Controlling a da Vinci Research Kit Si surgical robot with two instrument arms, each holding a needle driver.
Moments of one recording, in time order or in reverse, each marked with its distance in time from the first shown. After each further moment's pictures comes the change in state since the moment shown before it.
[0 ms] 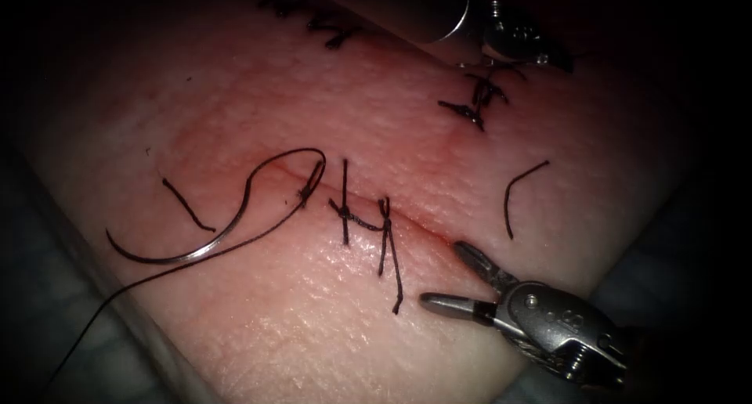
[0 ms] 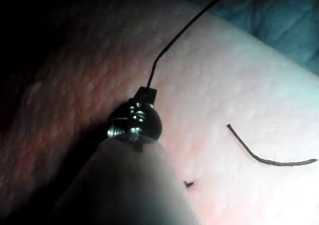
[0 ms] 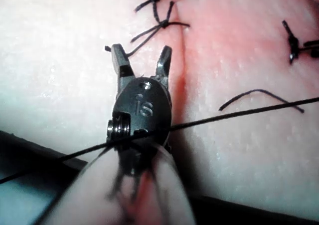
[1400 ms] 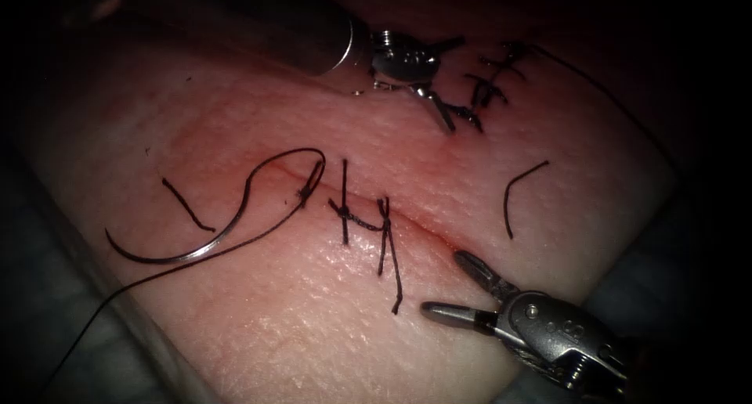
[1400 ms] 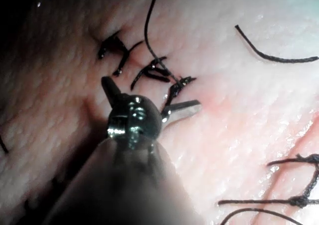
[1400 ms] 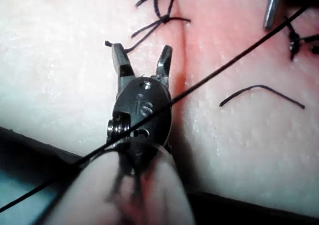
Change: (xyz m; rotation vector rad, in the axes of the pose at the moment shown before) right arm 0.000 0.001 0.000 0.000 0.001 -0.002; left arm -0.010 0.001 -0.010 -0.112 0.118 -0.071
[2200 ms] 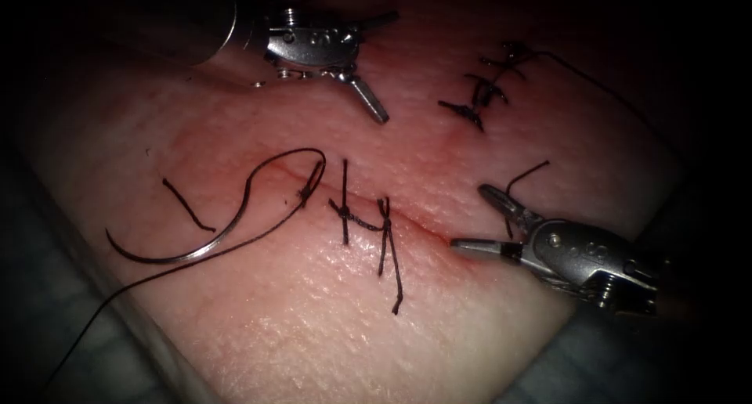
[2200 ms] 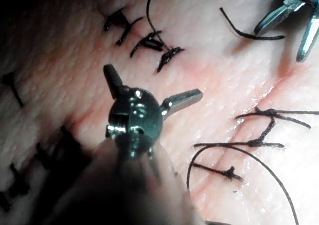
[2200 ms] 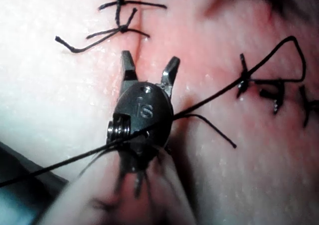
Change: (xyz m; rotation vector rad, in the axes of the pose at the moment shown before) right arm 0.002 0.007 0.003 -0.019 -0.018 -0.219; left arm 0.003 0.005 -0.013 0.057 0.070 -0.021
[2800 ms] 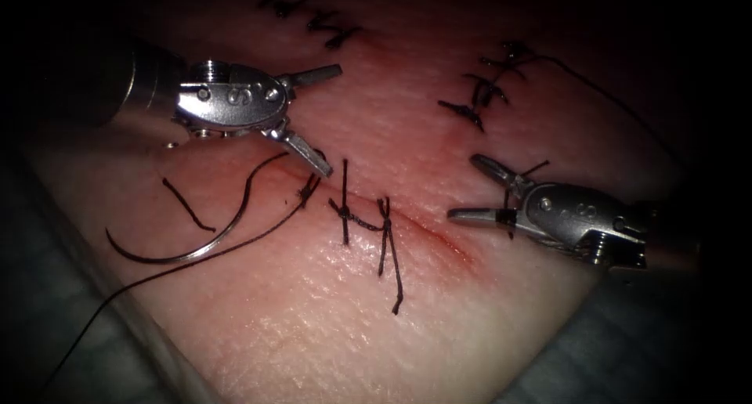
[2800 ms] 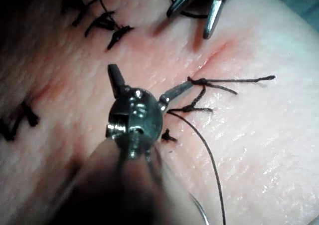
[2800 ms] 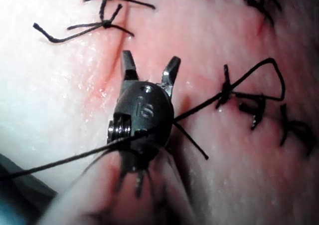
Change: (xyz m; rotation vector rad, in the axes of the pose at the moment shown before) right arm 0.000 0.002 0.002 0.075 0.051 -0.108; left arm 0.003 0.010 -0.006 0.027 -0.041 0.021
